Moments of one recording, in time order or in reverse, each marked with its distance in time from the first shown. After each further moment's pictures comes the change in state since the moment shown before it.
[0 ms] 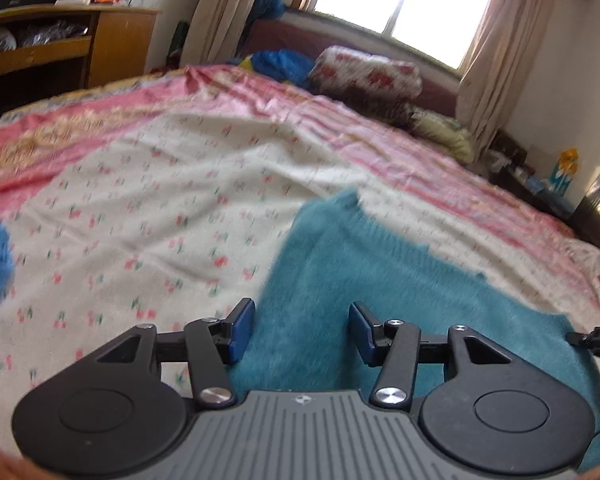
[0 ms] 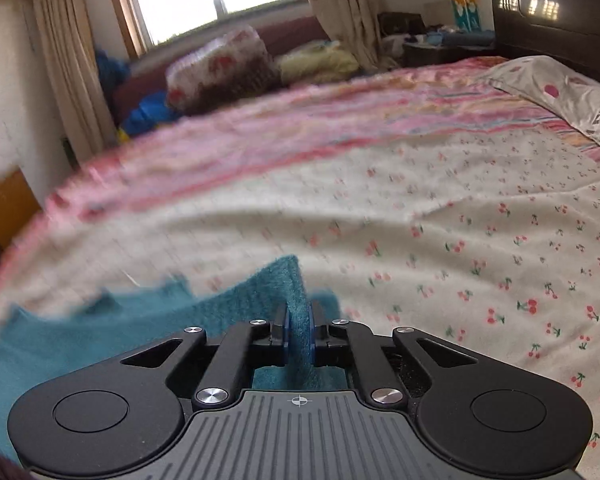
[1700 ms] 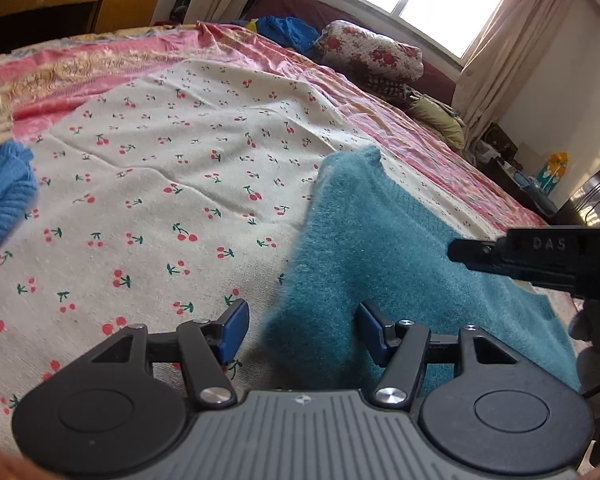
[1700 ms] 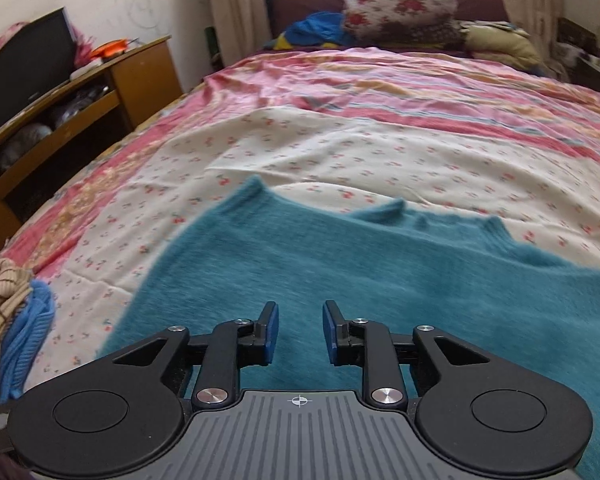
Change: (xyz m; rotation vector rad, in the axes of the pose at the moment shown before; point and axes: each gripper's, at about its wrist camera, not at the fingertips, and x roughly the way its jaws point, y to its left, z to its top) left arm -0.018 0.044 -0.020 -0.097 0.093 -0.090; right arm -0.035 0.247 -0.050 -0.346 0.169 0.303
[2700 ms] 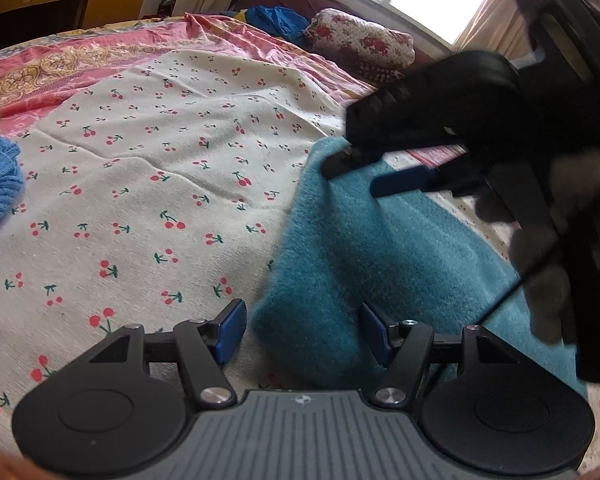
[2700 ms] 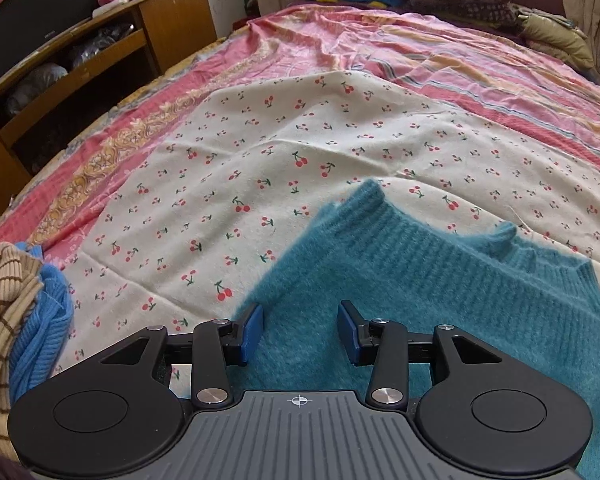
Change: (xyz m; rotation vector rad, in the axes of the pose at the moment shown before) left arm 0.003 -0.007 -0.006 0.036 0.033 -0.012; right arm 0.065 0.081 0.044 -0.097 0.169 0.012
